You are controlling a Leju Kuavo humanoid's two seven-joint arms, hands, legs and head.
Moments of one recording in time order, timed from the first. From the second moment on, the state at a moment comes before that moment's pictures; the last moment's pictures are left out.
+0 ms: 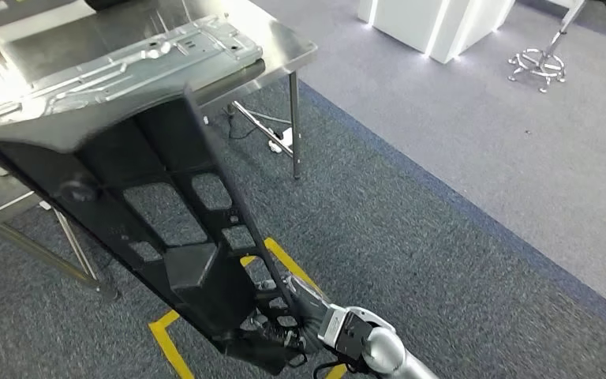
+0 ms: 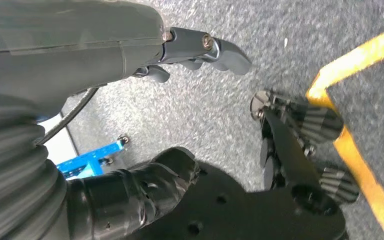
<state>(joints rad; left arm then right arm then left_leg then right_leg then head) -0.03 0.00 -0.39 -0.16 0.80 0.05 0.11 -0.28 -0.02 0.70 -1.45 -0.16 0.38 -0.56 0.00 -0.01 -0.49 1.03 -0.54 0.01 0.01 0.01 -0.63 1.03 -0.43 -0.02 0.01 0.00</state>
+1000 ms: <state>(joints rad) -0.03 0.00 -0.38 -0.16 0.81 0.05 0.10 -0.28 -0.03 0.70 -1.45 -0.16 0.38 -0.56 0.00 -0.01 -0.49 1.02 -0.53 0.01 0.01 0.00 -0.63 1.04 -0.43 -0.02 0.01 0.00</state>
